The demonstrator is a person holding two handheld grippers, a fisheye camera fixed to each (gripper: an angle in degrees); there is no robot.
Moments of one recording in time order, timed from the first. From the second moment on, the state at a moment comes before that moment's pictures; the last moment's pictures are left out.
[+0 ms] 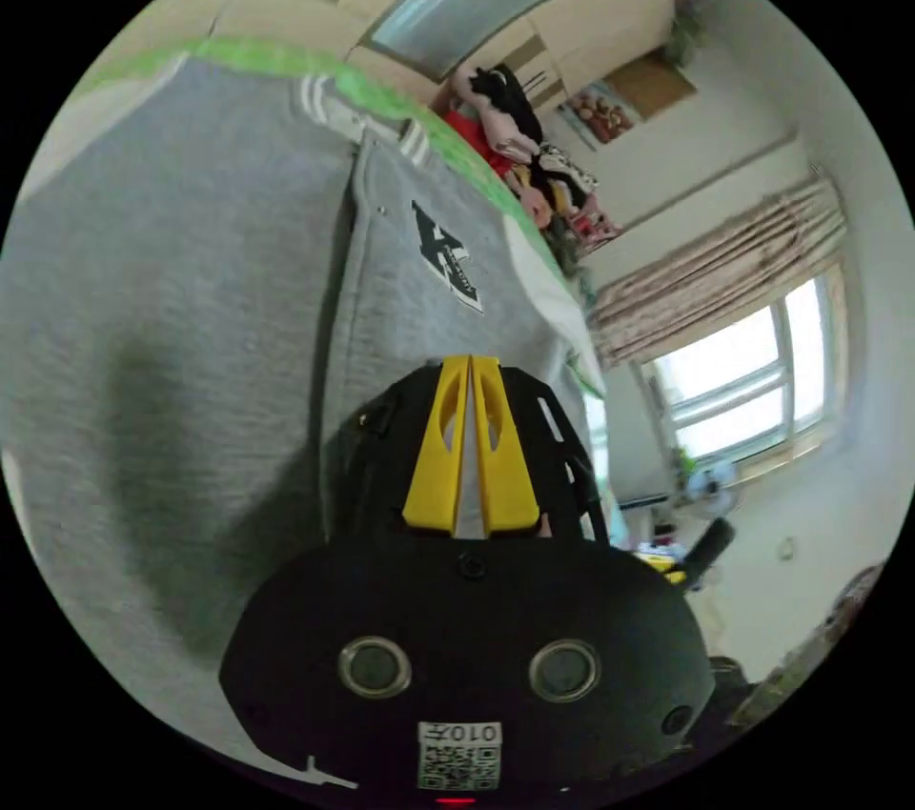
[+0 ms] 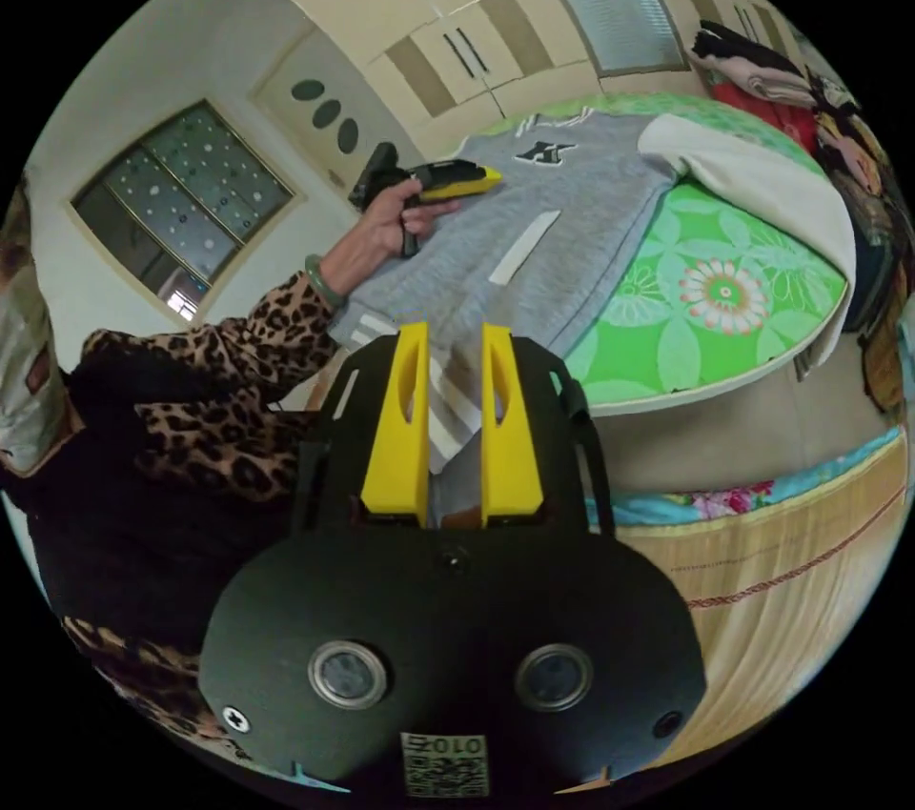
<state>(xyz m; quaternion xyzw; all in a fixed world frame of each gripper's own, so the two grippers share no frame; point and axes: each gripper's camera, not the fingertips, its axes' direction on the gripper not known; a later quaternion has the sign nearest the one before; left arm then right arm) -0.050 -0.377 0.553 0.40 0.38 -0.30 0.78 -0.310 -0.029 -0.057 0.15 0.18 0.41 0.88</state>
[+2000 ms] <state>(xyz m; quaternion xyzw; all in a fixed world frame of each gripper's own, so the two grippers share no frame) 0.094 -0.683 0.457 0.30 0.35 0.01 0.89 -0.080 0.492 -0.134 0.80 -0.12 0.48 0.34</state>
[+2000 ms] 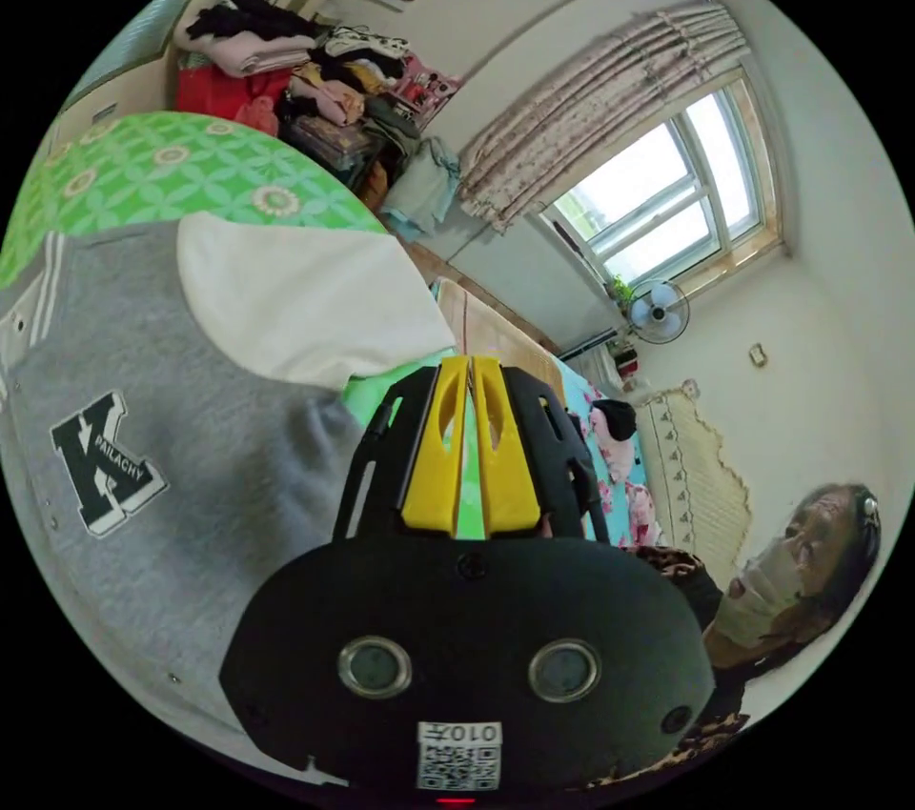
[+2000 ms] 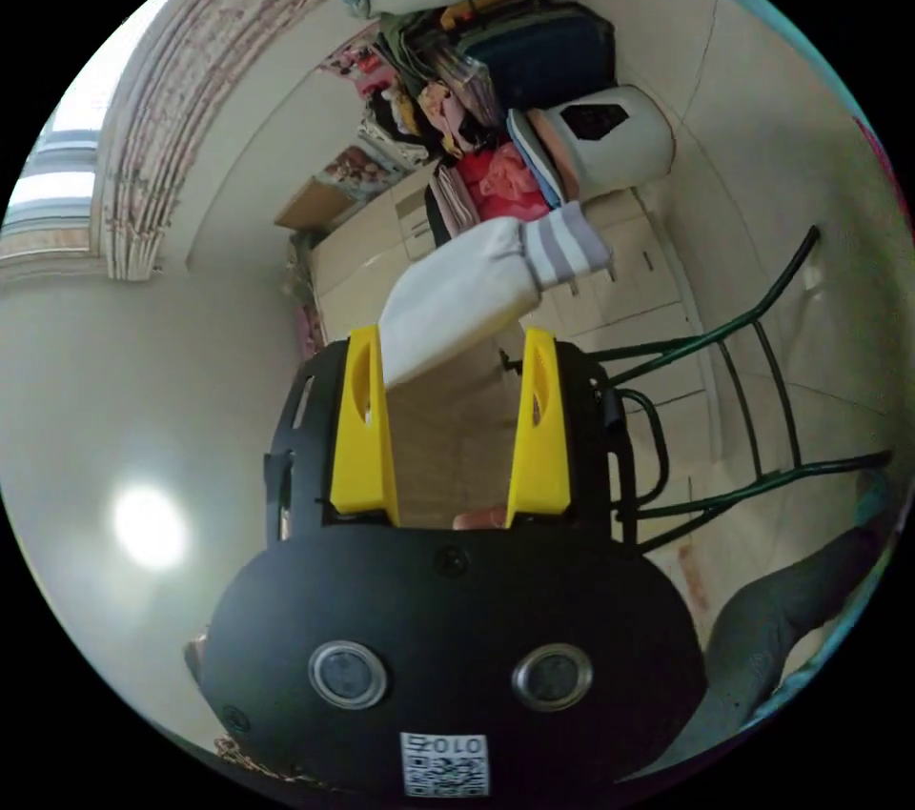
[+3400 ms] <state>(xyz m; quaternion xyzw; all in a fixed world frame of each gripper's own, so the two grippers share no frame) -0.083 -0.700 0.569 0.37 0.42 -0.06 0.83 0.016 0.108 -0.244 0.38 0.04 0.34 0.86</state>
